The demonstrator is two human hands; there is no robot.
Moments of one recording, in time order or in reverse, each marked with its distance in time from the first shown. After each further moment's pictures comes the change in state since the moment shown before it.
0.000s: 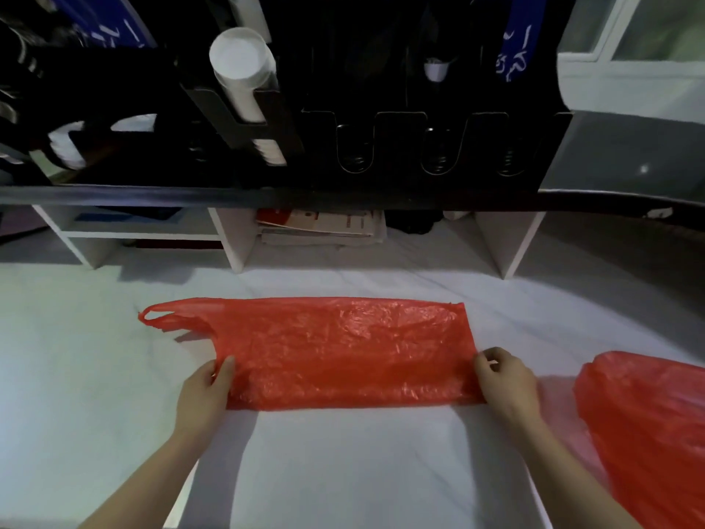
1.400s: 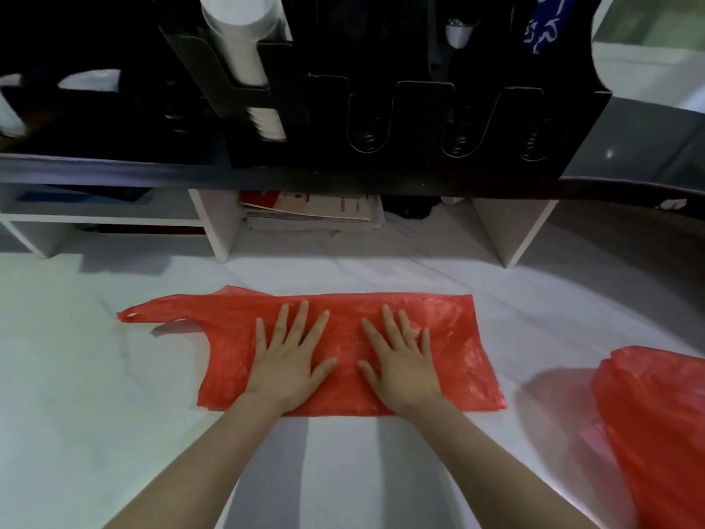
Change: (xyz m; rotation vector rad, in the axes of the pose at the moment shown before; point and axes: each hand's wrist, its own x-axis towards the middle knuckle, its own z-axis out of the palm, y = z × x) left_hand 0.025 0.040 0.085 0.823 -0.405 0.603; right_hand -0.032 -0.088 0.101 -0.558 -0.237 -0.560
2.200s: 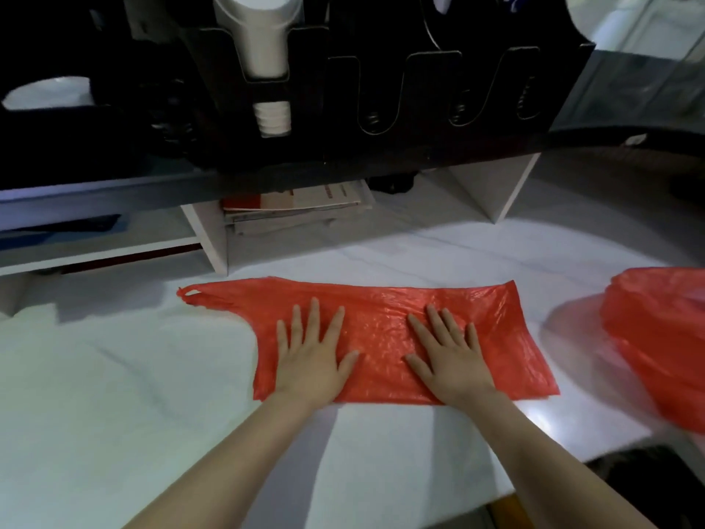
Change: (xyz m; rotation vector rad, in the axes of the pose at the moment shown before) left_hand 0.005 -0.042 -0.009 -0.054 -0.098 0.151; right_hand -0.031 -0.020 0.016 -0.036 -0.058 0.309
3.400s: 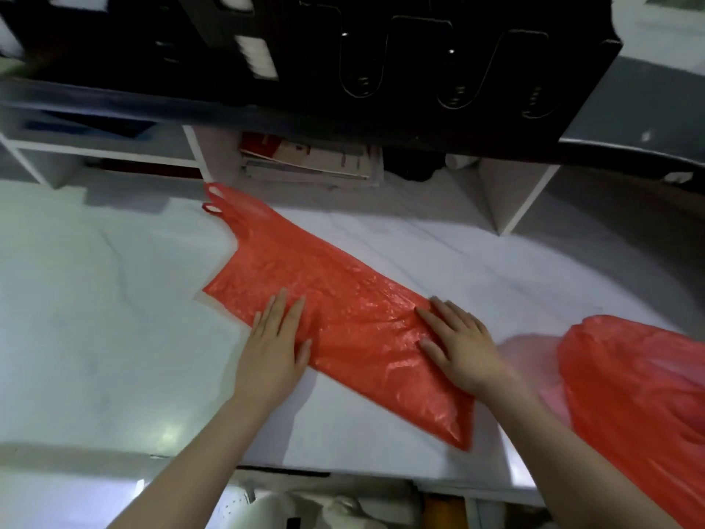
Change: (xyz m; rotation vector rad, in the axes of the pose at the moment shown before) left_hand -0.060 0.100 0.022 -0.256 0.320 -0.244; right_hand 0.015 0.142 -0.034 -0.026 -0.051 -0.361
